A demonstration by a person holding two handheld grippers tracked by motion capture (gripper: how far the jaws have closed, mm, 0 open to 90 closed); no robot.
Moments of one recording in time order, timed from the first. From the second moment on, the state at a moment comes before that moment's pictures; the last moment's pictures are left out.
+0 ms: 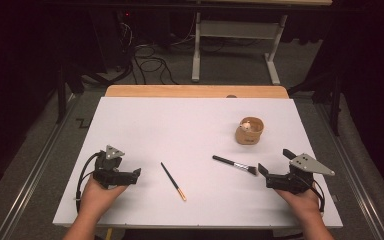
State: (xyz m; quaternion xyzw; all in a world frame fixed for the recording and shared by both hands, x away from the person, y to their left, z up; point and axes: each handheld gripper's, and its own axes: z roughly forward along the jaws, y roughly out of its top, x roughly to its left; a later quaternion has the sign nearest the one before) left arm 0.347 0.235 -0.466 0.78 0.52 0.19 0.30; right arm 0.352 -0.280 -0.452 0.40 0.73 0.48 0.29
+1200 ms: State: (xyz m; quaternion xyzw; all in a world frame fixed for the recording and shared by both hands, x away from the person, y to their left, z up) left arm 0.344 0.244 -0.458 0.79 0.53 0.14 0.27; right arm 0.357 -0.269 -0.451 0.39 0.74 0.47 0.28
